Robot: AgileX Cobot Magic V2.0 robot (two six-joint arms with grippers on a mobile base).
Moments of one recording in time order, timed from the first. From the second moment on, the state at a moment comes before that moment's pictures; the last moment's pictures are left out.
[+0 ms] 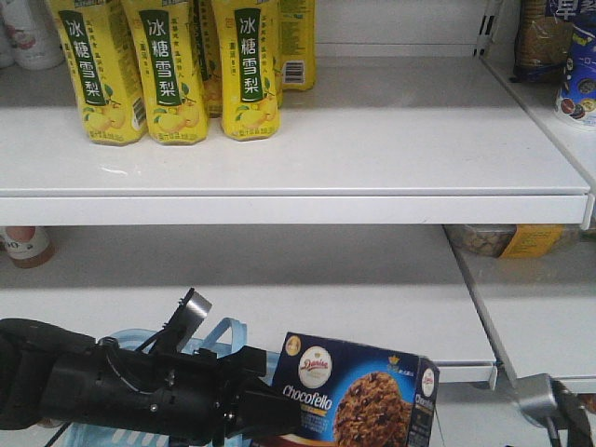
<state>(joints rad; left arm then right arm) -0.50 1.57 -0.61 -1.68 0.84 0.79 0.77 0.79 -0.15 1.74 0.14 -0.77</state>
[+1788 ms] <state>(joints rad) -0.50 1.57 -0.61 -1.68 0.84 0.79 0.77 0.46 -0.32 1.63 -0.09 -1.12</state>
